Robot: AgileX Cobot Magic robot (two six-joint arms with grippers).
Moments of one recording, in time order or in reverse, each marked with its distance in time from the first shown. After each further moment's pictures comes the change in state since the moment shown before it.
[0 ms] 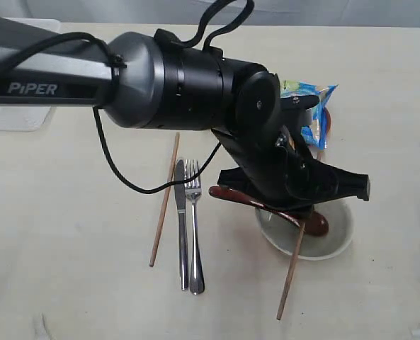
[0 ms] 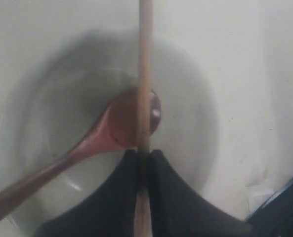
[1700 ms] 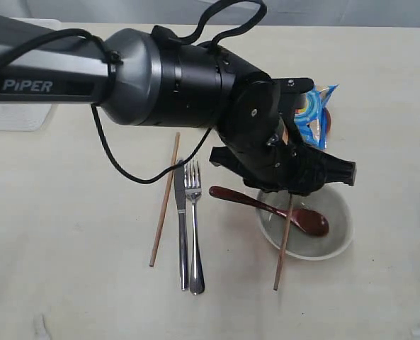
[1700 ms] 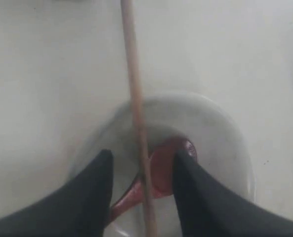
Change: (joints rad) left arm 0.002 -0.007 -0.001 0.282 -0.064 -0.168; right arm 0.000 0.000 0.000 0.000 0.000 0.000
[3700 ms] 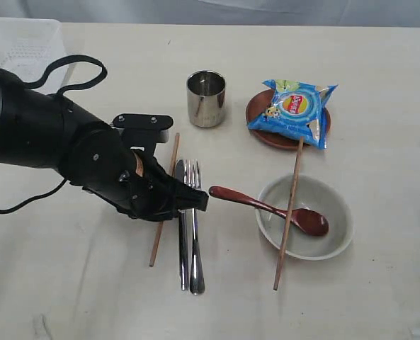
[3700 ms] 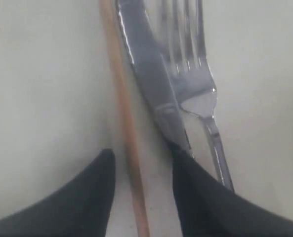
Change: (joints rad) left arm 0.227 -0.200 0.595 0.013 -0.248 0.121; right arm 0.000 0.000 0.000 0.000 0.000 0.000
